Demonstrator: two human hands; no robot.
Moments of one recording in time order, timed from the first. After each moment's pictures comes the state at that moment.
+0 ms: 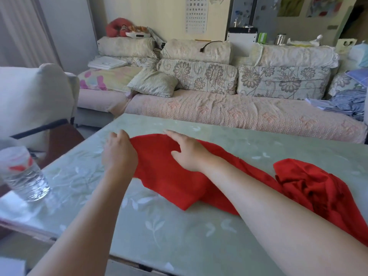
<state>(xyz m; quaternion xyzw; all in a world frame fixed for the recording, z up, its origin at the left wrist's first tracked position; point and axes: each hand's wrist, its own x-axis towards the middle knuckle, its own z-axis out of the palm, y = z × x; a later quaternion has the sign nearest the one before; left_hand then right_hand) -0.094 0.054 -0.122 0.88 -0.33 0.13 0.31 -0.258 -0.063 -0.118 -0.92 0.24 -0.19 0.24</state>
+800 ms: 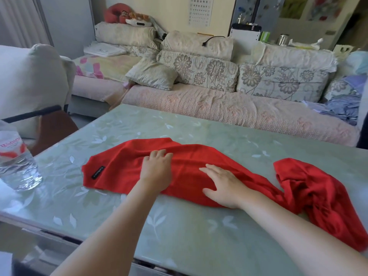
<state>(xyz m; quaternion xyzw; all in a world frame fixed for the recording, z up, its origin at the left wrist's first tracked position) -0.135 0.019 -0.201 0.82 -0.57 0.06 0.10 -0.353 -0.072 -0.204 -0.94 0.34 -0.02 0.09</state>
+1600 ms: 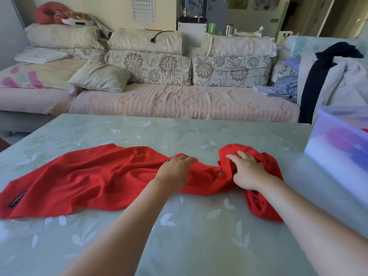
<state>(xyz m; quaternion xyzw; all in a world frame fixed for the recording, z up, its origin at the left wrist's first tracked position) -0.319 -0.078 -0.192 0.65 -0.74 -0.05 0.17 -0.556 -0.148 -0.177 -0.80 0.60 0.01 0.09</state>
